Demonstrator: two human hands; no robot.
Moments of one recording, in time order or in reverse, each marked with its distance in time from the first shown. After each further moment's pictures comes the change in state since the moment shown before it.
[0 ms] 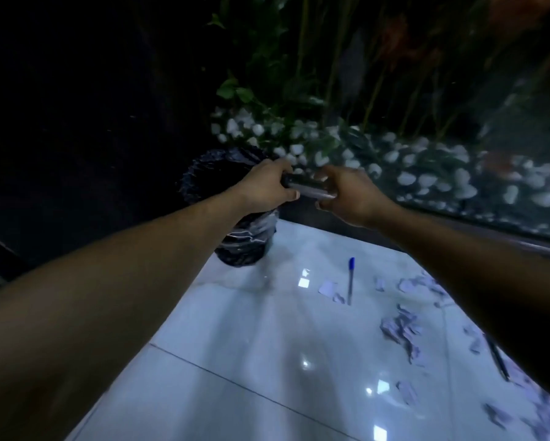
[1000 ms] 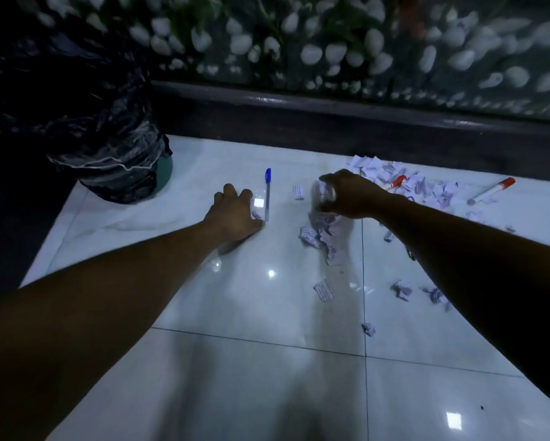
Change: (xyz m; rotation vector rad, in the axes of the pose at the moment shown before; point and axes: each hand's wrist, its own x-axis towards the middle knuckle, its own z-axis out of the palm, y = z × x) left_hand -0.026 0.011 0.251 0.217 -0.384 -0.135; right_hand -0.134 0.211 0.089 -0.033 -0.445 0.402
